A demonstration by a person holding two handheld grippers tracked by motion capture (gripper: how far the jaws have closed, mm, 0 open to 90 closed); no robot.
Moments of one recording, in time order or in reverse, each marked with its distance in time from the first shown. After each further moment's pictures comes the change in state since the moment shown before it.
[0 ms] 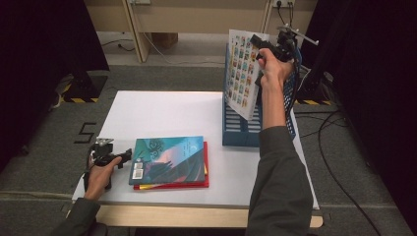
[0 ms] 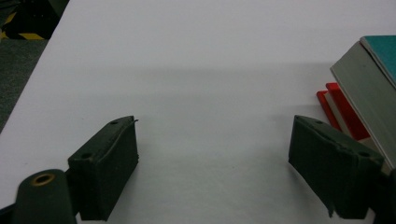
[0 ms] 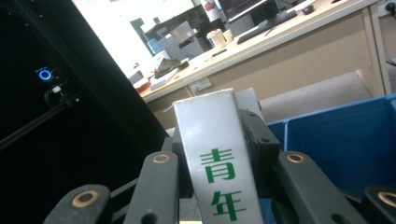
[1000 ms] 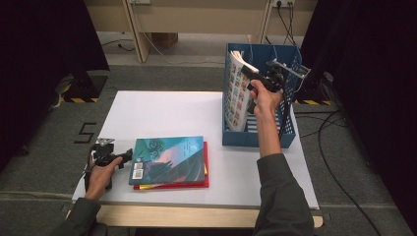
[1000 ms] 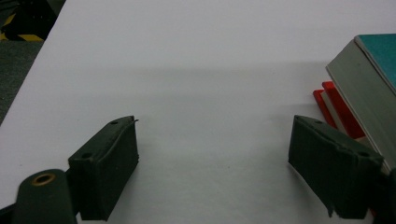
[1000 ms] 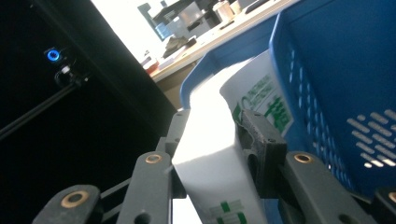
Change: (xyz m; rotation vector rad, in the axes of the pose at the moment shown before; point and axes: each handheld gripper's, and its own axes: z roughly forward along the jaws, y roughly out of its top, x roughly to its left) left arm -0.002 0.000 0.000 0.003 -0.001 0.006; right arm -0.029 -0.081 -0.009 0.072 0.053 0.057
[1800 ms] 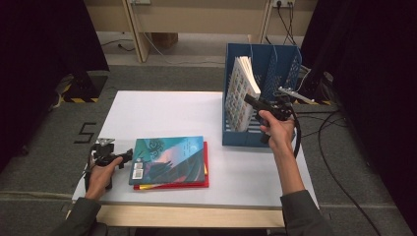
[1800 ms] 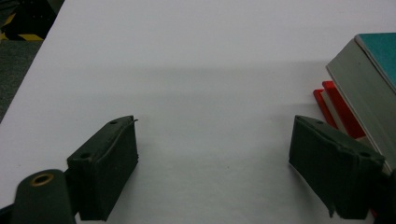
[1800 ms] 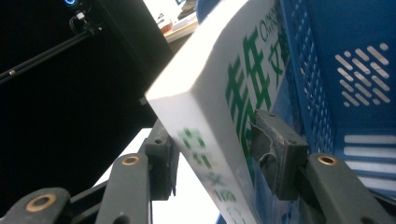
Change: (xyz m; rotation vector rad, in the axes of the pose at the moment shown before) left arm -0.001 0.000 0.001 0.003 0.003 0.002; right arm -0.014 -0.045 -0.066 0.127 0.056 -0.123
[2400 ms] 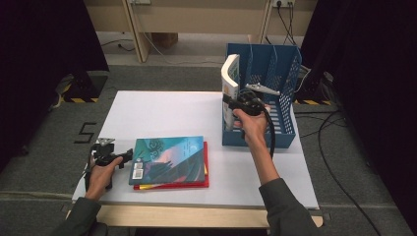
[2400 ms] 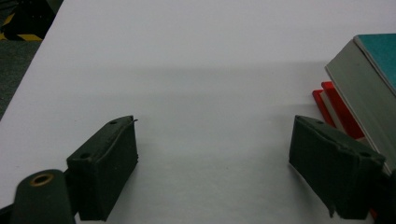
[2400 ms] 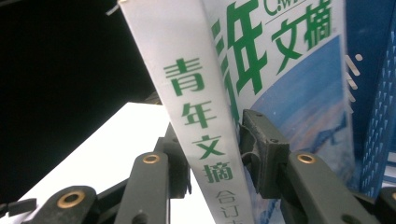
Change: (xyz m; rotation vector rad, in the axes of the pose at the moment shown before) left arm 0.000 0.000 0.000 -0.001 -0.005 0.000; right arm 0.038 -0.012 0.064 0.085 -0.051 -0.162
